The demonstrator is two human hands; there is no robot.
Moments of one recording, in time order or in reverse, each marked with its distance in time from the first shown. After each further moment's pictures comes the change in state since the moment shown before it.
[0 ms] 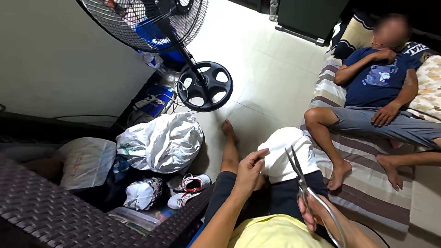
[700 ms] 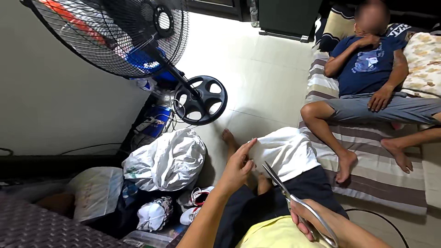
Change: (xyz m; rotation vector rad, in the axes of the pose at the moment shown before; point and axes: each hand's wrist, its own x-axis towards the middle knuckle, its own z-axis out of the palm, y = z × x) left_hand 0.030 0.035 -0.044 0.479 -0.346 0.179; right_hand 0.009 -0.003 0.015 -0.057 -0.198 0.252
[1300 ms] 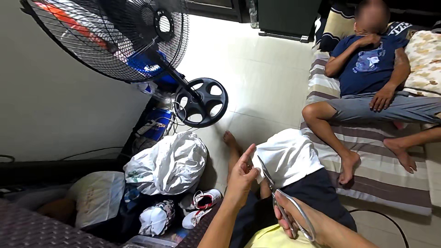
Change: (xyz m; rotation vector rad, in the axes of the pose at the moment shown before) left_hand -0.014 0.016 0.023 -0.634 0.207 -0.227; right_hand 0.040 -0.015 0.026 0.192 -0.005 -0.024
